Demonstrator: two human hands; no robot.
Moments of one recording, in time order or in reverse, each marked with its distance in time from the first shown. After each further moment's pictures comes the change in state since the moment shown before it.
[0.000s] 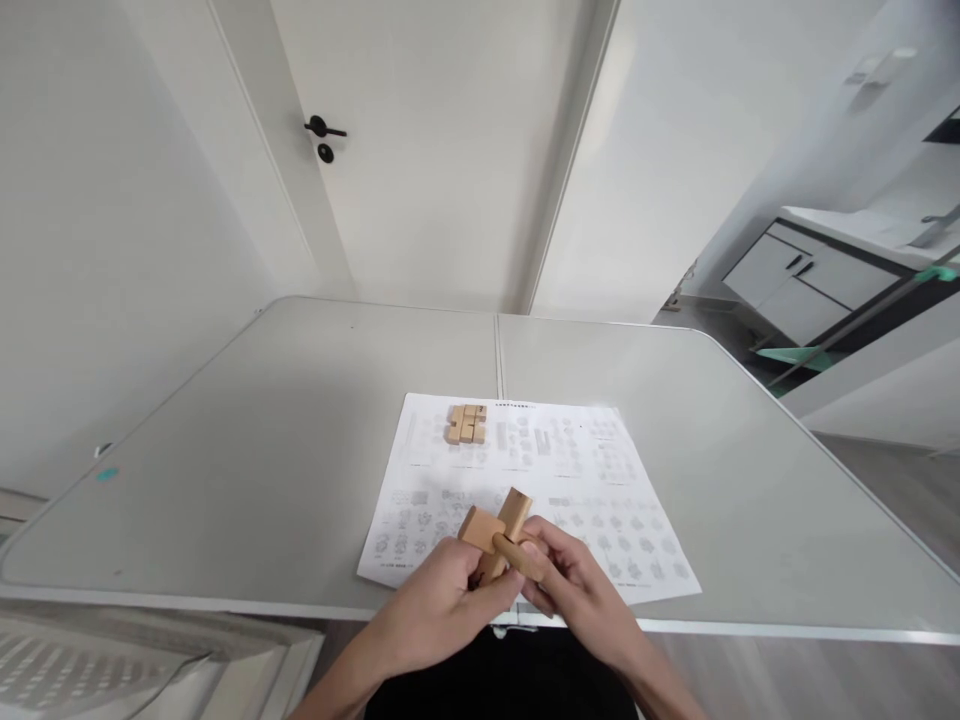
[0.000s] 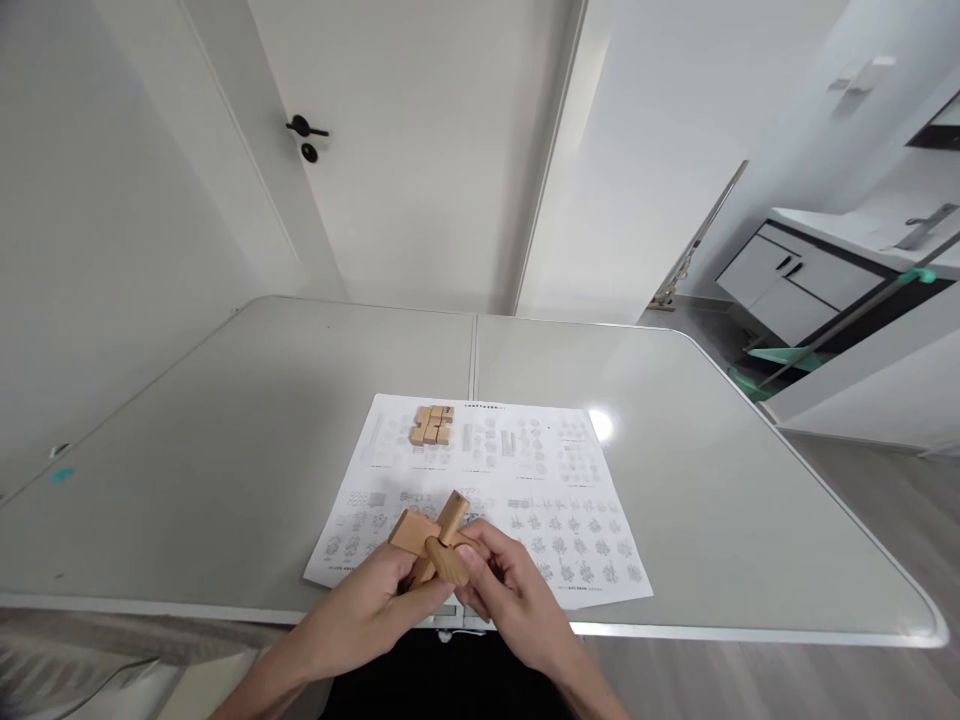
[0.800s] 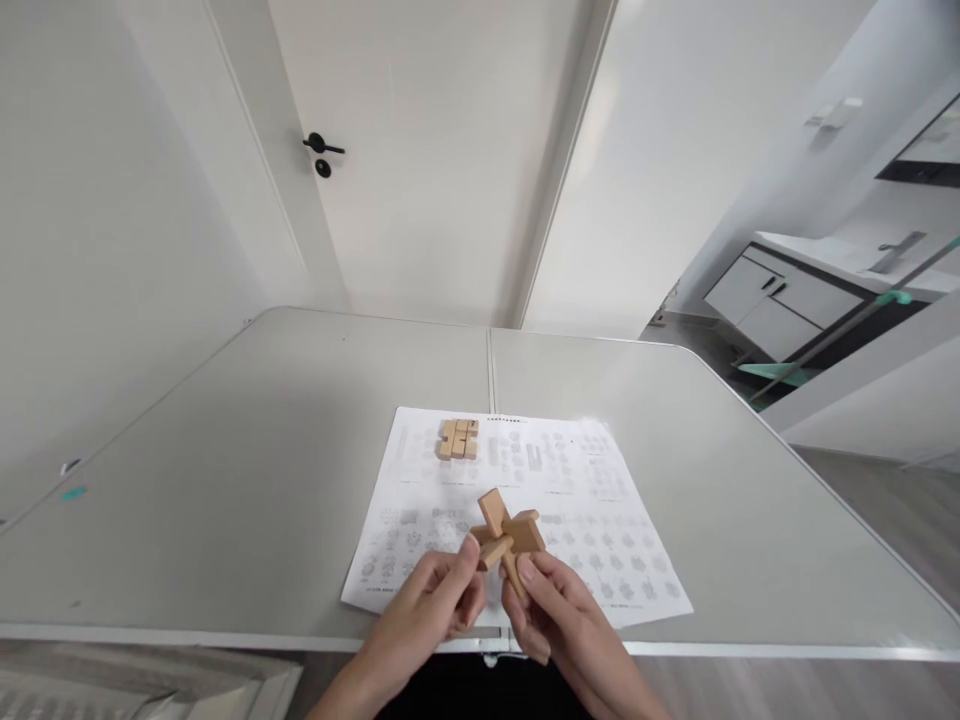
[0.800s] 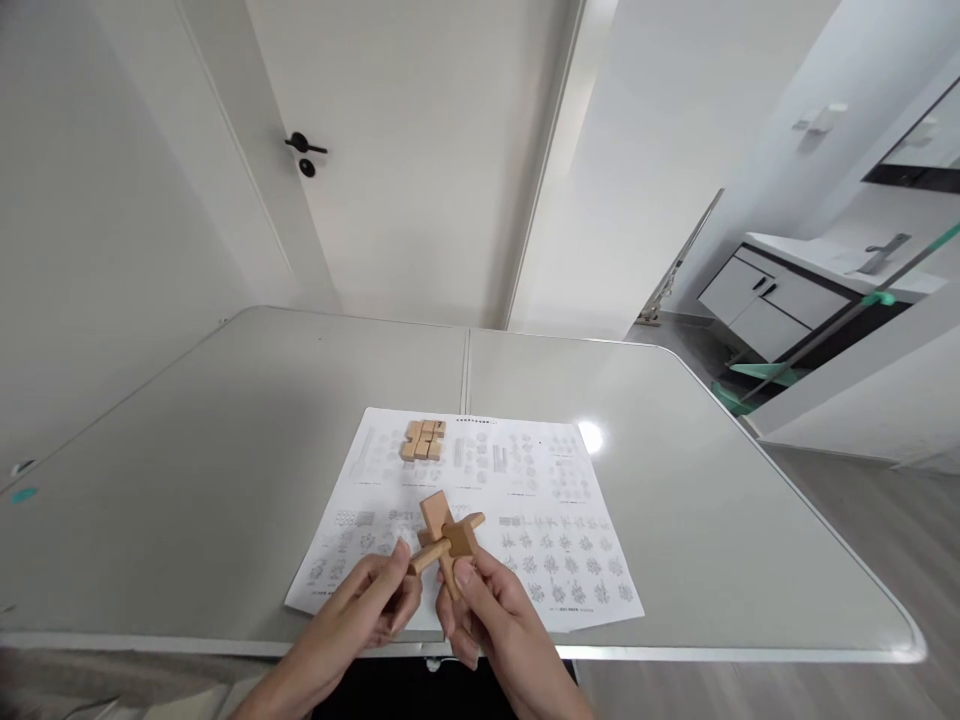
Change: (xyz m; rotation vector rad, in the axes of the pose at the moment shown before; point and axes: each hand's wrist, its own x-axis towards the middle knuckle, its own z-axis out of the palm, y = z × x) left_hand 0.011 -0.028 0.003 -0.430 0.006 0.030; right_hand -0.003 0.002 0.013 0.304 0.111 0.115
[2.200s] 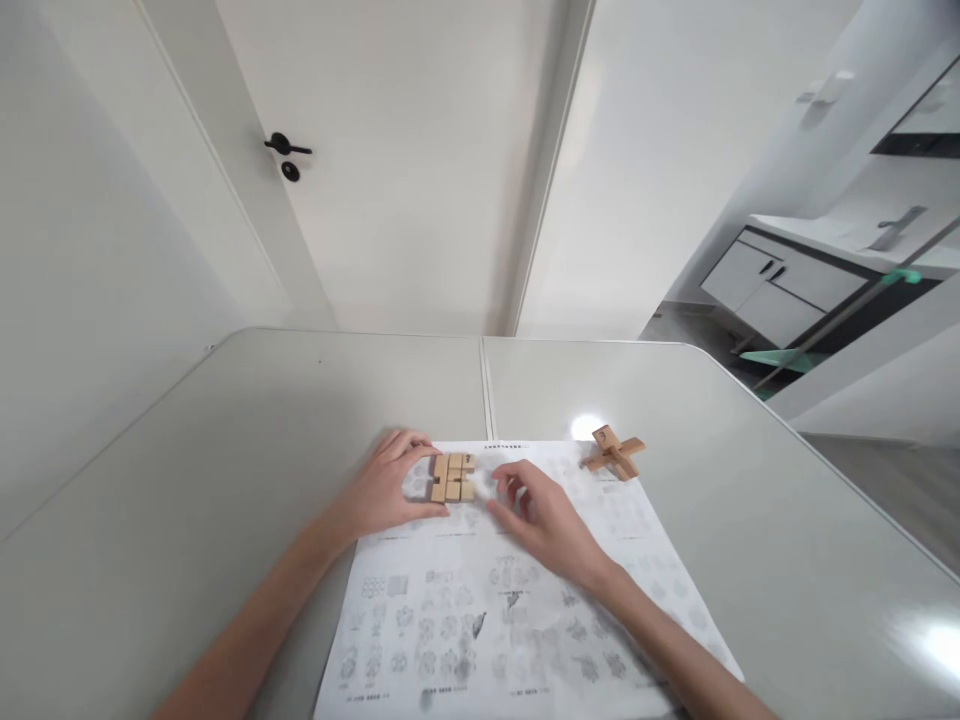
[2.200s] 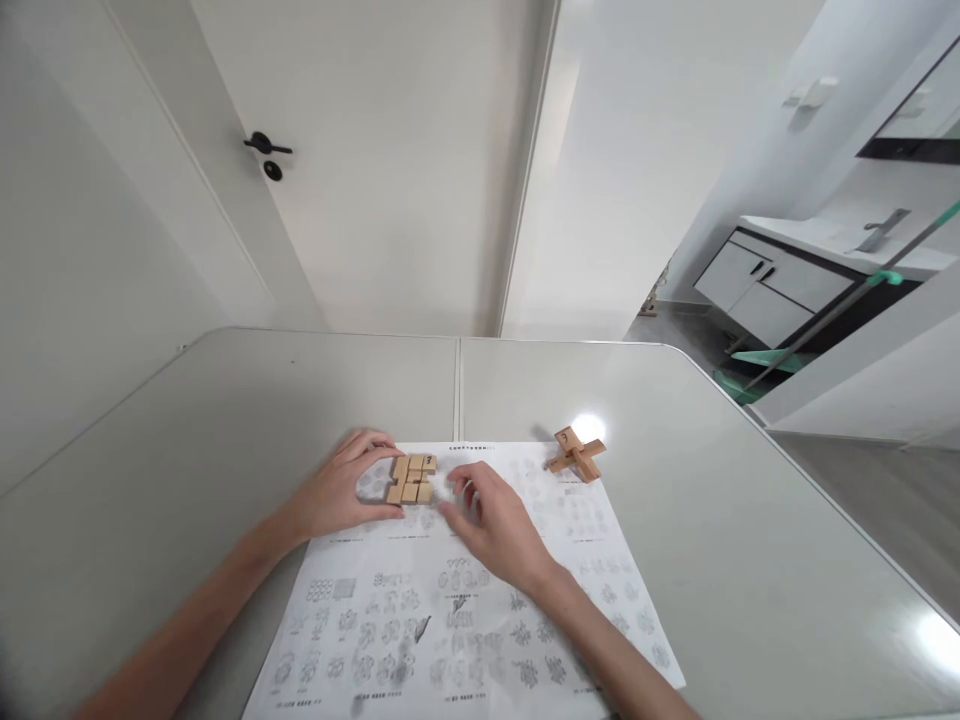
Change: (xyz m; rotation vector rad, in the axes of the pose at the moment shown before) left_hand 0.127 0.041 -0.157 1.200 0.194 0.500; right_hand 0.128 -0.048 -0.048 -0.984 0.159 -0.424
